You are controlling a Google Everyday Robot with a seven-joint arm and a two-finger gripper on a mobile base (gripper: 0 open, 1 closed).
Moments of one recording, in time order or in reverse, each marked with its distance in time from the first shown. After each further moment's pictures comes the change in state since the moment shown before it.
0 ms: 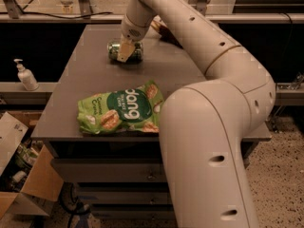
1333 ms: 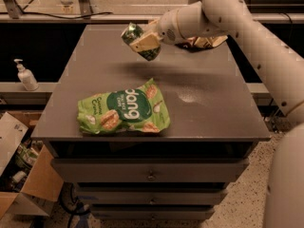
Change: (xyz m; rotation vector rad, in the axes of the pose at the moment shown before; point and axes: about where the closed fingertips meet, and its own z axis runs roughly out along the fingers) arm 0.025 0.018 -0.094 0.113 -0.595 0.305
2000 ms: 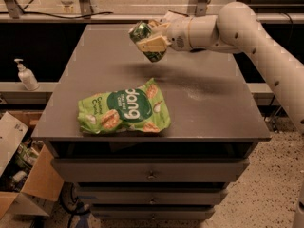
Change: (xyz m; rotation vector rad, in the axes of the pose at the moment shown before) arm 0.006 -0.002 -0.022 0.061 -0.158 0.062
